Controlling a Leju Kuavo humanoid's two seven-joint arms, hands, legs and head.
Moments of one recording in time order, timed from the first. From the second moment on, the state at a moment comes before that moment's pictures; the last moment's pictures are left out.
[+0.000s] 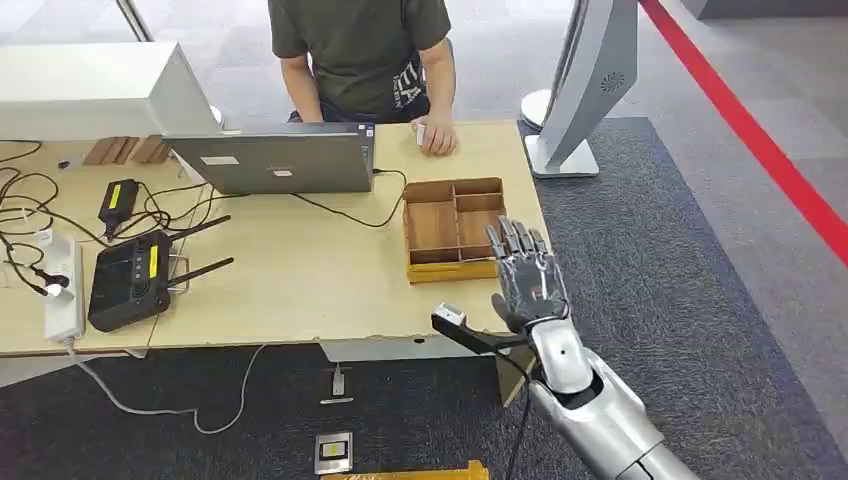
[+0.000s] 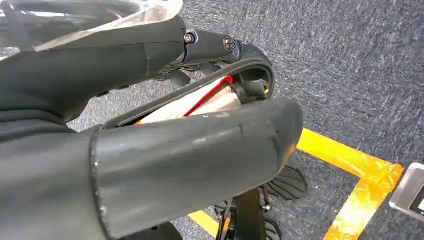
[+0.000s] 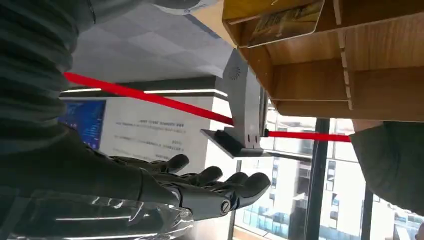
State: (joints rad) left arm -0.11 0.14 -0.98 -0.20 1.30 0.24 -0.15; right arm -0.35 -0.21 0.56 -1.25 1.39 -0.27 0.43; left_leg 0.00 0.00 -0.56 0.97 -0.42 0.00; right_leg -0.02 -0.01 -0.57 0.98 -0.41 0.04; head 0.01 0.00
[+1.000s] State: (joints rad) left arm -0.11 0.14 -0.98 -0.20 1.28 0.22 -0.16; right arm -0.51 -0.12 0.59 -0.94 1.30 -0.28 0.40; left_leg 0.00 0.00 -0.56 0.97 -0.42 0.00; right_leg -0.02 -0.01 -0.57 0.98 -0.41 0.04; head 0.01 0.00
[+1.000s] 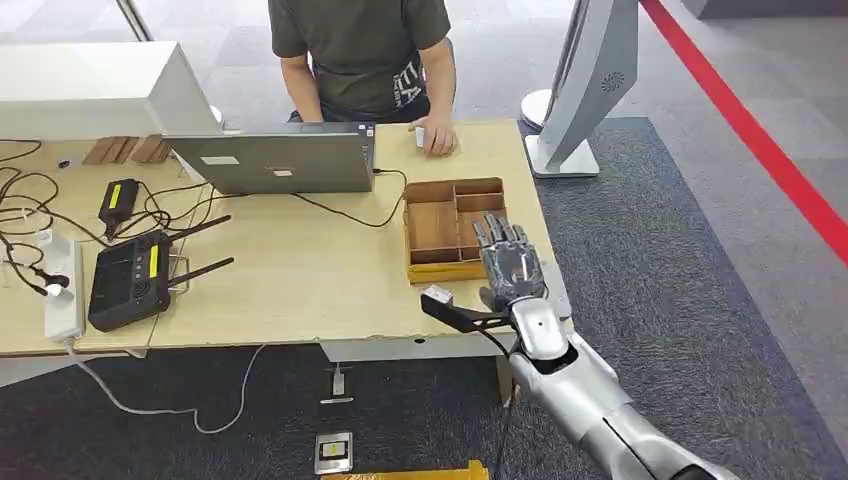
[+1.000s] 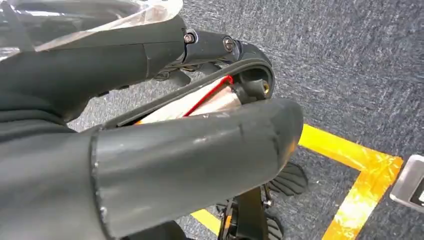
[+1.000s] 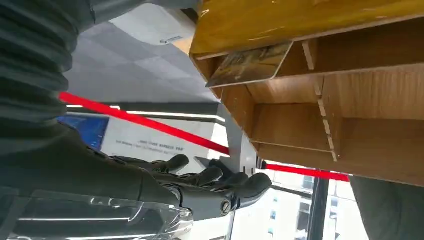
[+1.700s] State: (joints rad) left arm -0.11 0.14 -0.98 -0.20 1.28 0.22 -0.15; right arm -0.52 -0.11 0.59 -0.86 1.31 -0.28 0.41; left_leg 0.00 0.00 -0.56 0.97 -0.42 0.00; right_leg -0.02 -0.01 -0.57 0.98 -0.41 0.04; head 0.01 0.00
